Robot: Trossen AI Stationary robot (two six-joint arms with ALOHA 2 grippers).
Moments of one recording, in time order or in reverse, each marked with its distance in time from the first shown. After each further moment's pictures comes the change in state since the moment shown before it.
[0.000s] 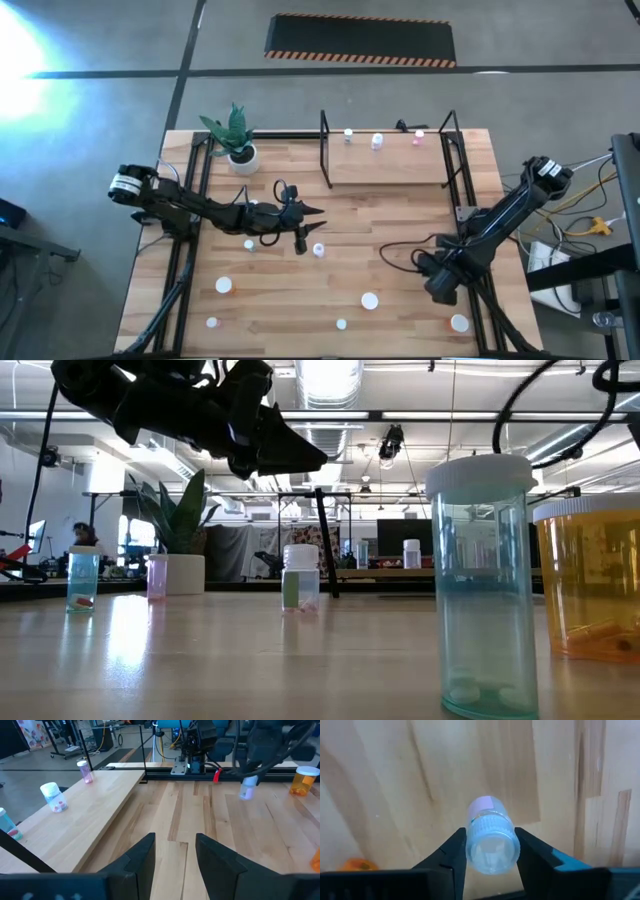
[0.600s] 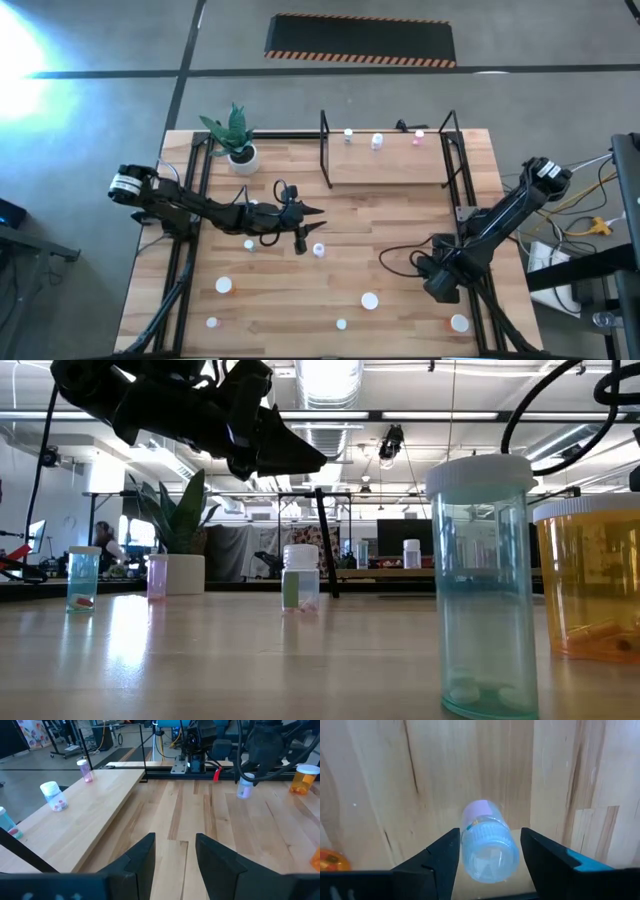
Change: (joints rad) left arm 0.000 0.000 -0.004 -0.001 0.000 0.000; right arm 0.002 0.019 -0.025 0.000 0.018 -0.132
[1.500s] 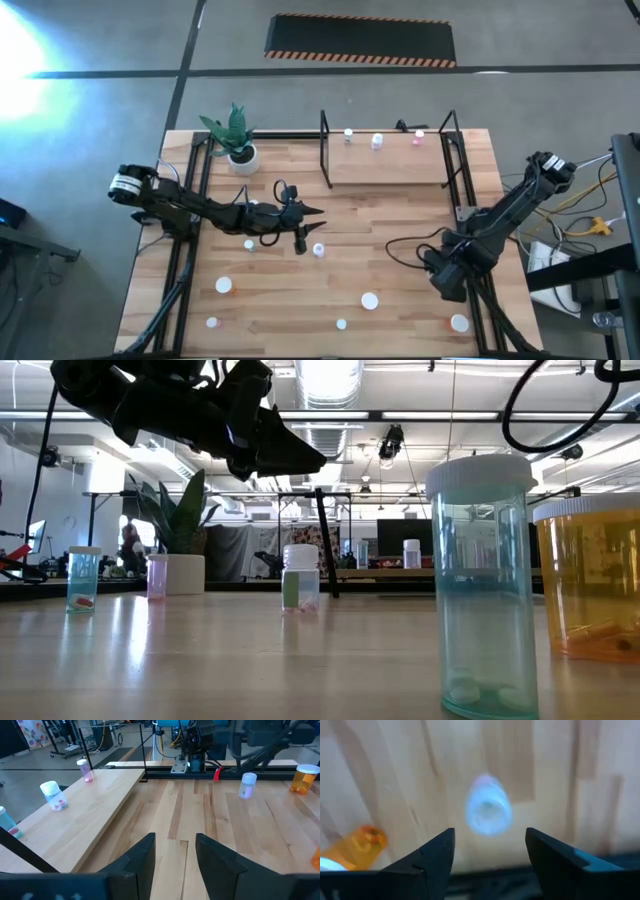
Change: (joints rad) left arm 0.000 0.000 -0.001 0.000 0.000 0.000; right arm -0.002 -0.106 0.038 -0.085 -0.081 0.081
